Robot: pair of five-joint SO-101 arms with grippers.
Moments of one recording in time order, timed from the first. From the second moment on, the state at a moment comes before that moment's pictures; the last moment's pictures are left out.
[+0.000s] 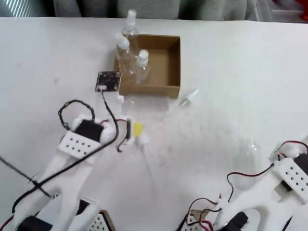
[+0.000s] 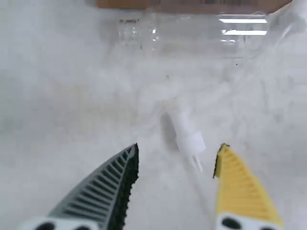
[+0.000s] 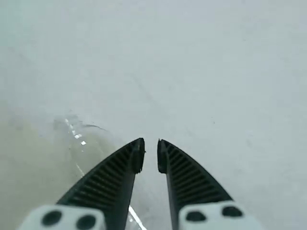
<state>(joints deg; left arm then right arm) 16.0 -31.4 48.0 58.3 22.4 49.2 -37.7 50.4 56.4 14.9</state>
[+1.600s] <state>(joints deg) 23.9 3.4 36.7 51.1 39.4 55.9 -35.8 63.2 45.1 24.6</state>
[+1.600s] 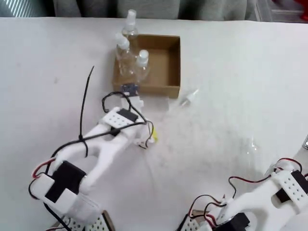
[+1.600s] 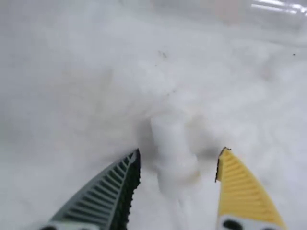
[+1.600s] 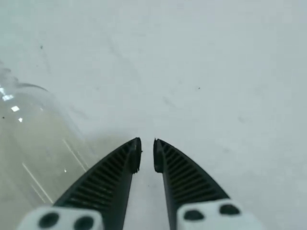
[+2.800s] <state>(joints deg) 26.2 3.6 37.3 46.9 37.2 55.8 -36.1 62.0 47.4 24.6</state>
